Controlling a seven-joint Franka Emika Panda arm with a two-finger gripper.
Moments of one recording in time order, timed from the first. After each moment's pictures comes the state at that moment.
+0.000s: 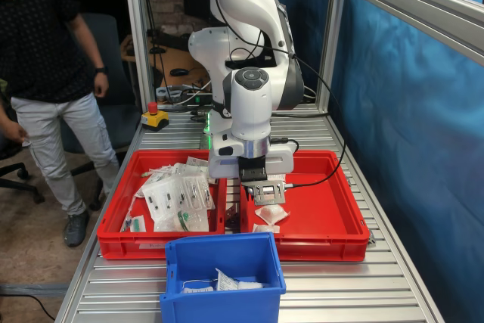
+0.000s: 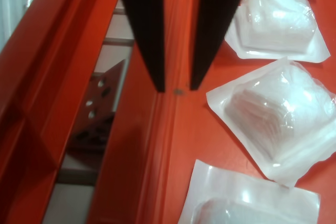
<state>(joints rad) 0.17 0.29 -0.08 -2.18 0.04 2.40 0.77</state>
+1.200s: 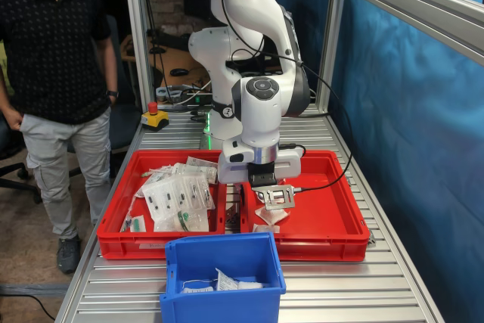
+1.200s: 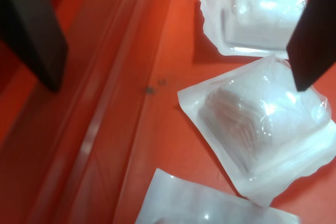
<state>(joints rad) 0.20 0.32 -0.07 -2.22 0.04 2.44 0.77</state>
